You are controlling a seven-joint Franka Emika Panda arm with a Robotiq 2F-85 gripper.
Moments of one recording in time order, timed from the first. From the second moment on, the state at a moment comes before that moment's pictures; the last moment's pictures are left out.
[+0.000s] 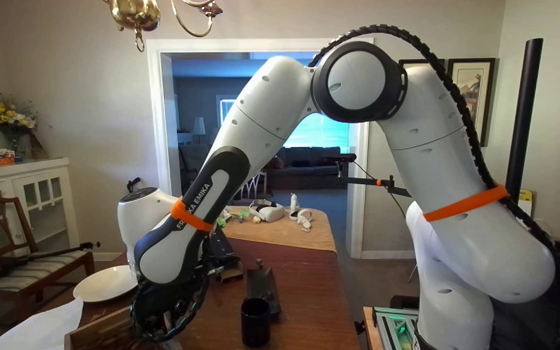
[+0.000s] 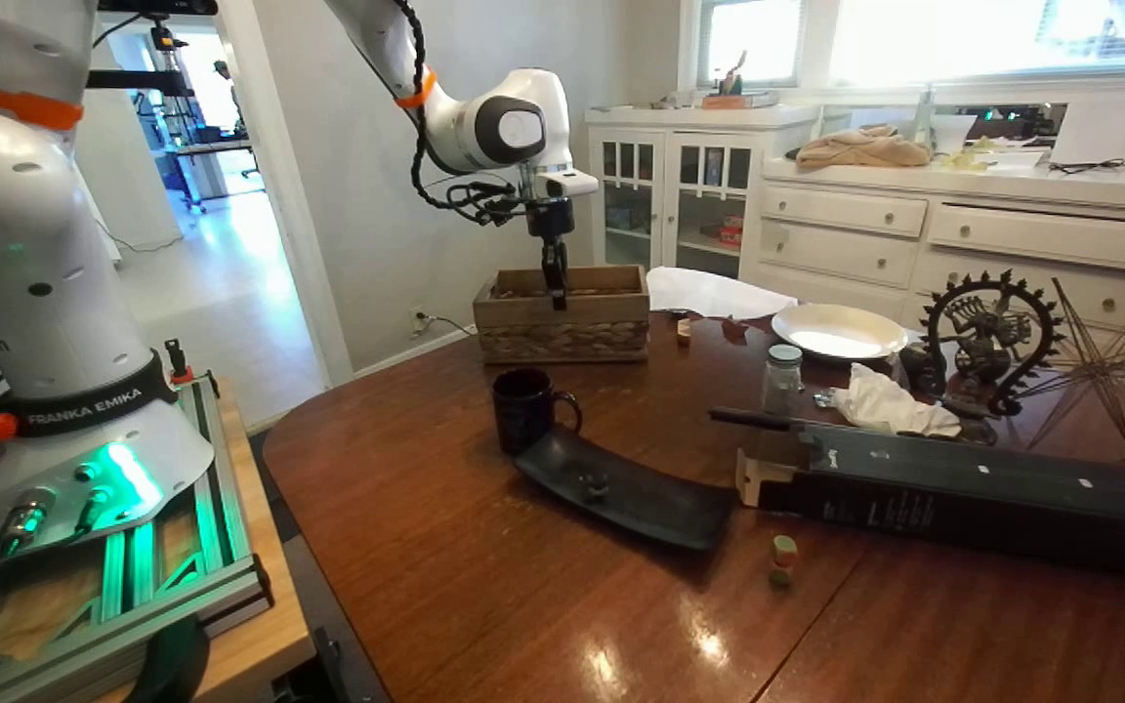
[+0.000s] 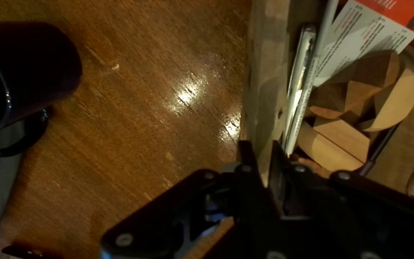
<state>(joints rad) 0.16 0.42 -0.15 -2.07 -0.14 2.48 0.82</state>
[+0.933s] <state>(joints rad) 0.10 0.42 -0.10 -2.08 -0.13 2.55 0.38</state>
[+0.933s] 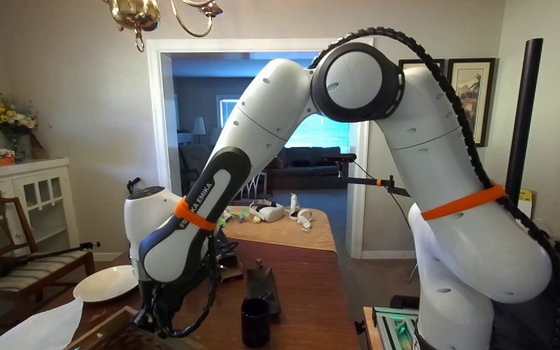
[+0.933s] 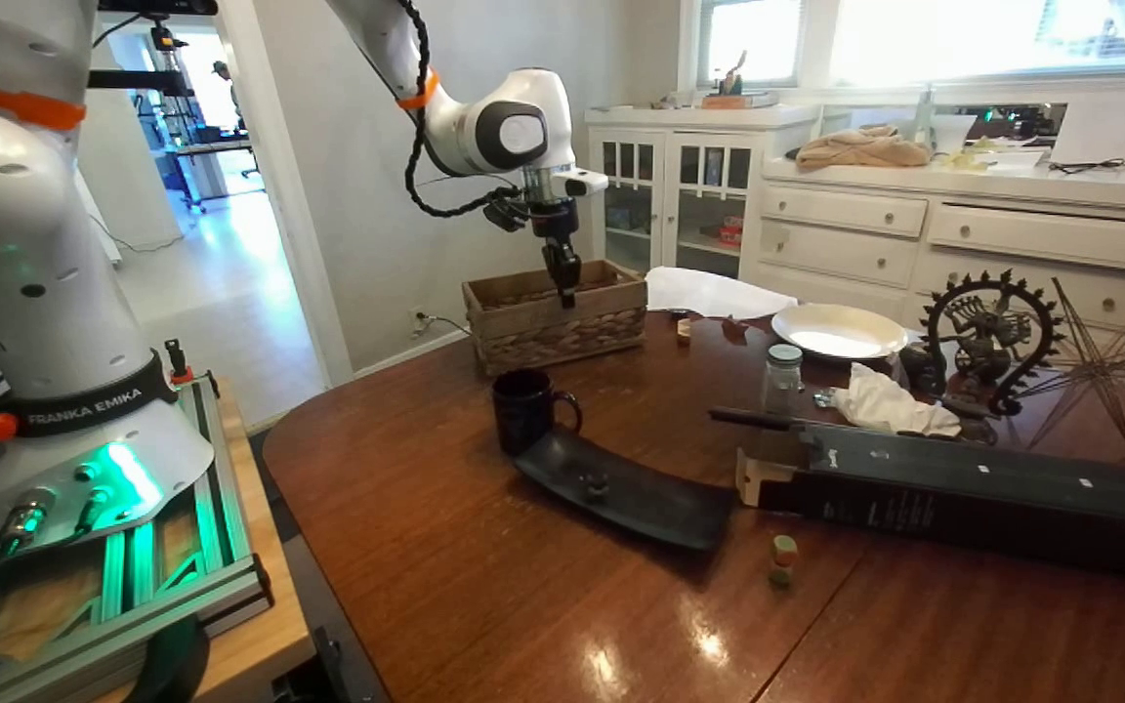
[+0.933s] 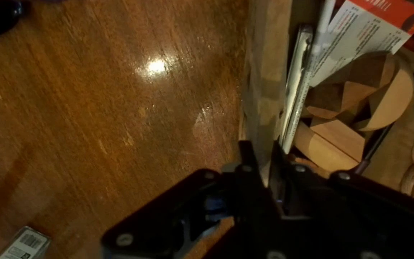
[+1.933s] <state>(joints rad) 0.01 0.39 -0.08 -2.14 -0.13 2.66 0.06</state>
